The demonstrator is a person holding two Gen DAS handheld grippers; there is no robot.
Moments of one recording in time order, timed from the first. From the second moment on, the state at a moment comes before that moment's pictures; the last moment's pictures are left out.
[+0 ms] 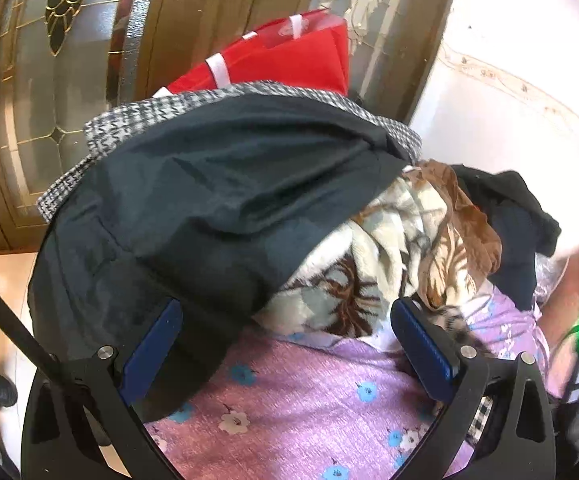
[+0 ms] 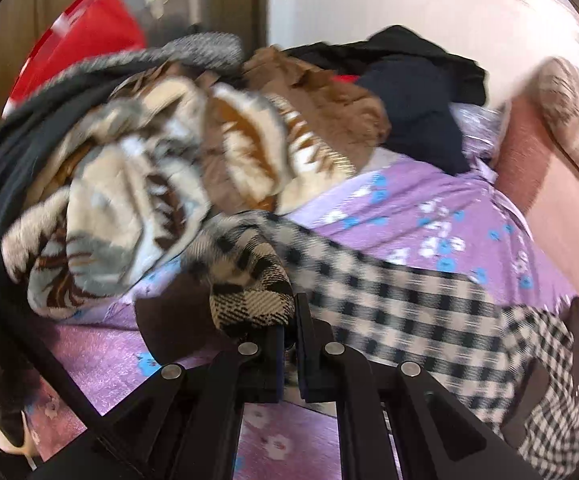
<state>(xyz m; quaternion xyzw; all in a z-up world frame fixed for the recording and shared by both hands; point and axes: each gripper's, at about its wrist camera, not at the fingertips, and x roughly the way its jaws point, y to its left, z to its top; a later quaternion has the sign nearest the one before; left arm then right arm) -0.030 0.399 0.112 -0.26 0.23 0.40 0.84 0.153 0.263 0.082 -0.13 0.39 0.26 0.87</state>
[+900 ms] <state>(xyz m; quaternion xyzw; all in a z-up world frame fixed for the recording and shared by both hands) 0.052 0.185 0.093 -0.12 0.32 0.11 0.93 0.136 -0.254 0.039 0.22 0.44 -0.04 0.87</state>
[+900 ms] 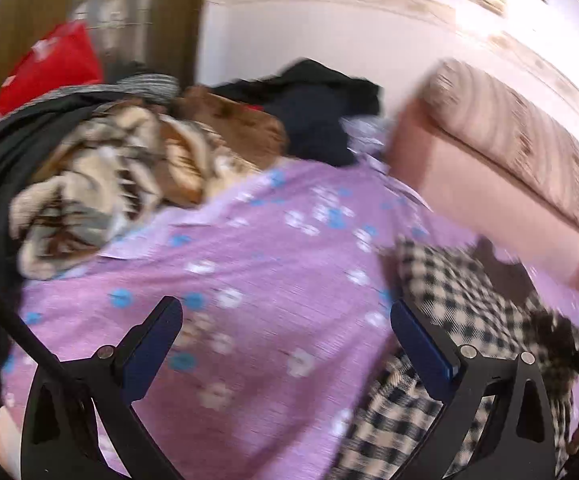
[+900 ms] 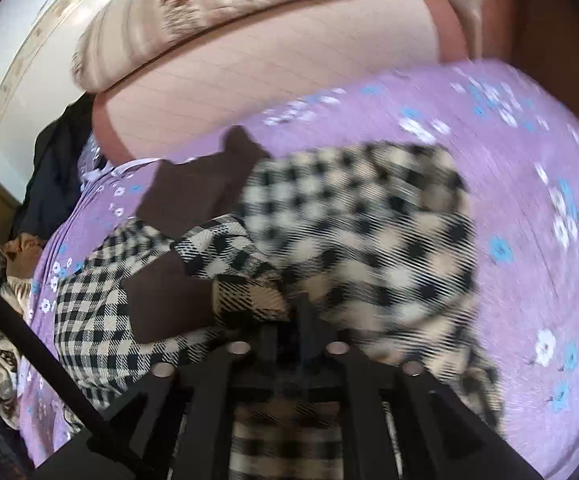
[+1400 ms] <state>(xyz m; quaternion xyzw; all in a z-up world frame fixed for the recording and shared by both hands) 0.116 0.101 0.068 -0.06 0.37 0.01 0.93 0.094 -0.250 0.066 0.06 0.40 -0.01 0.92</state>
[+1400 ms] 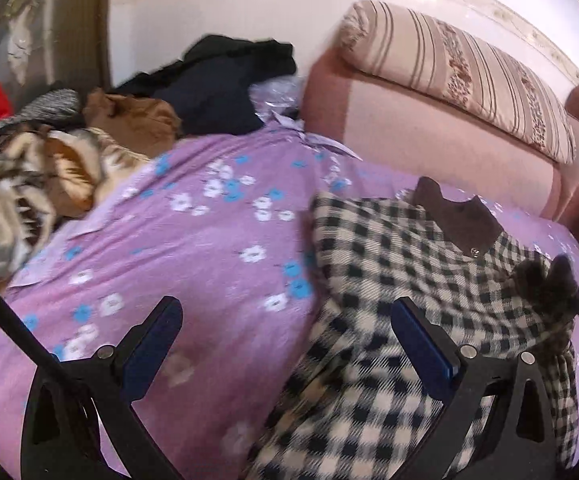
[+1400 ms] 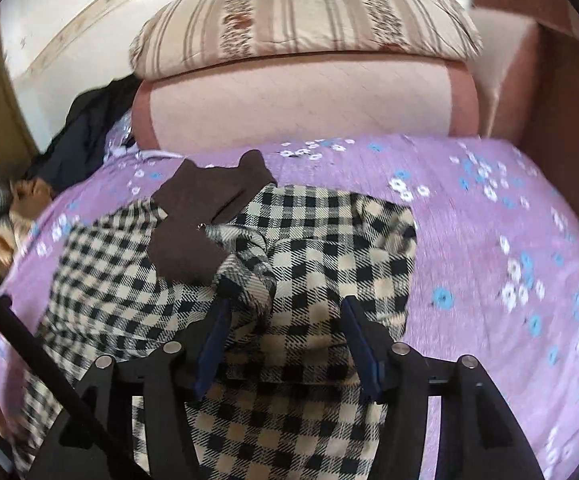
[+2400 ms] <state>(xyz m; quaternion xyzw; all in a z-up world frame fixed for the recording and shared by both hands) 0.190 0.103 0.019 -0.05 0.45 0.03 0.89 0.162 -0.351 0.027 0.18 0.43 -0.18 0.87</state>
